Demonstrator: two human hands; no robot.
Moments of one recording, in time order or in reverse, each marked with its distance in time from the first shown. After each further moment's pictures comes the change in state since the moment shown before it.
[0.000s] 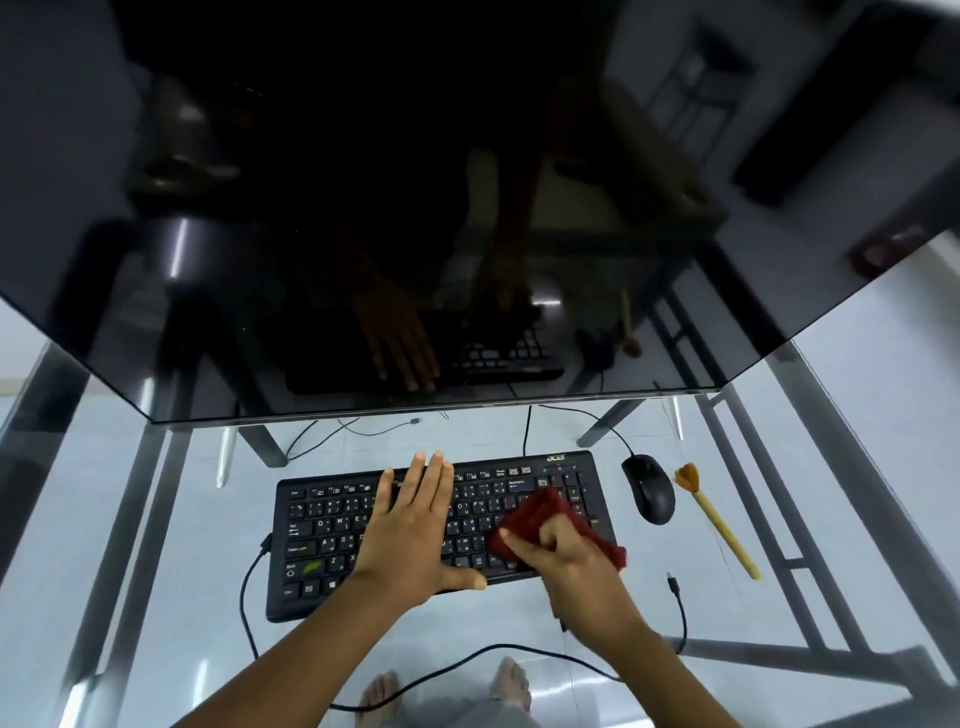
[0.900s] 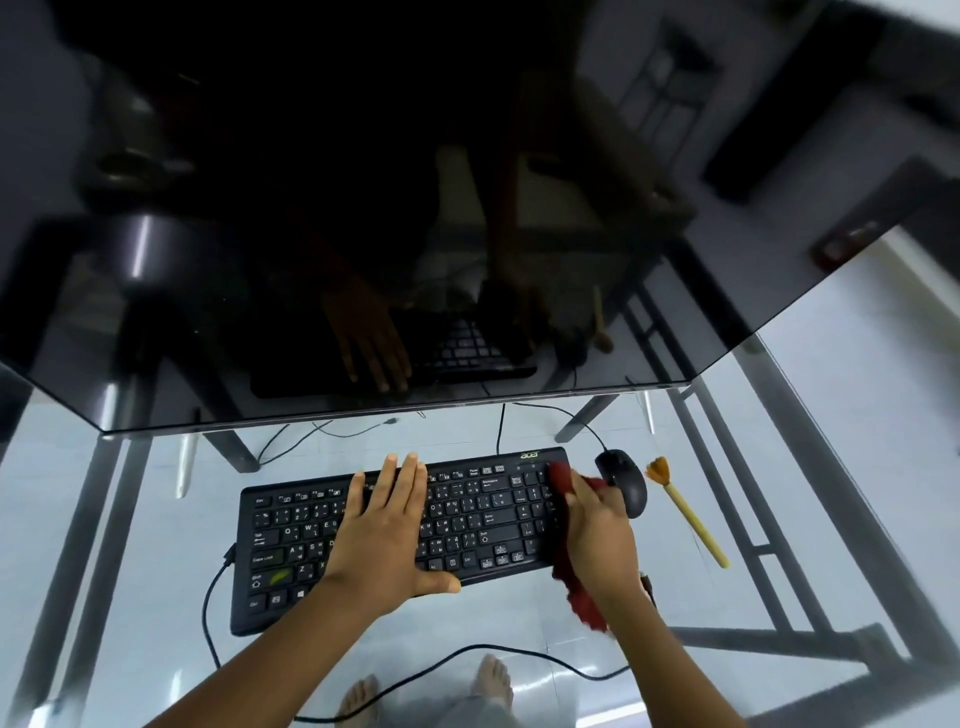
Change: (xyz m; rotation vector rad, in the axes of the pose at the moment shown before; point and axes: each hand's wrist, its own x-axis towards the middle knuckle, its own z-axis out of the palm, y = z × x) left_hand 0.002 0.001 -0.001 0.034 -0.014 0.012; right_hand 0.020 0.019 -0.021 -0.033 0.209 0.428
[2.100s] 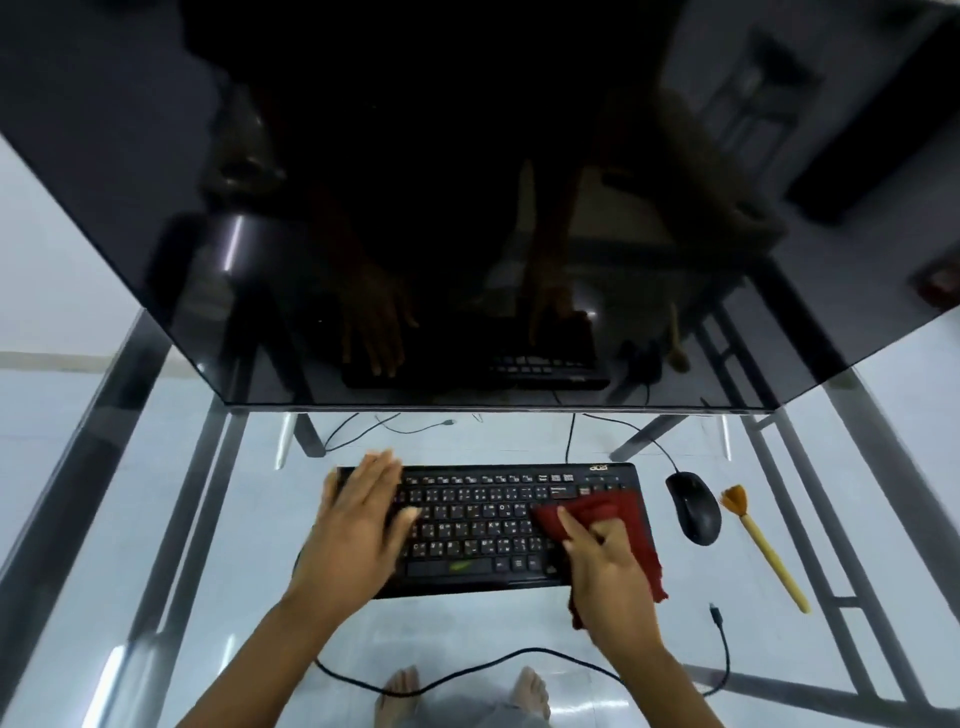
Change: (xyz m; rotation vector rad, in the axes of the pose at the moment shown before) left_hand -0.056 -0.079 0.002 -0.311 0.443 -0.118; right_hand -0.034 -0.046 0.016 0.191 -0.047 -0.270
